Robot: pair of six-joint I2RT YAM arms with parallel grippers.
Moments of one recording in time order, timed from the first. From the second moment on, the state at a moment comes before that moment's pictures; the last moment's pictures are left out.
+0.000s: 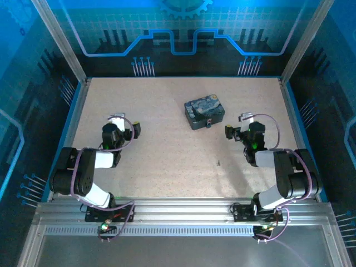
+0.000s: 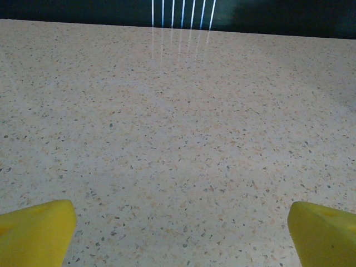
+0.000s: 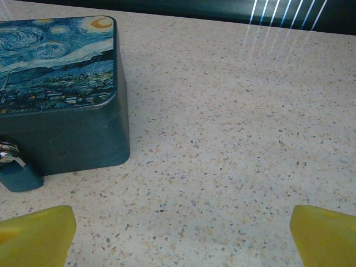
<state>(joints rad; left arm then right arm) -0.01 1.54 0.40 0.79 0.02 -0.09 0.06 1.51 0.42 0.66 -0.03 -0.06</state>
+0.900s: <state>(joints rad) -0.01 1.54 0.40 0.79 0.02 -0.09 0.06 1.51 0.42 0.66 -0.03 -0.06</state>
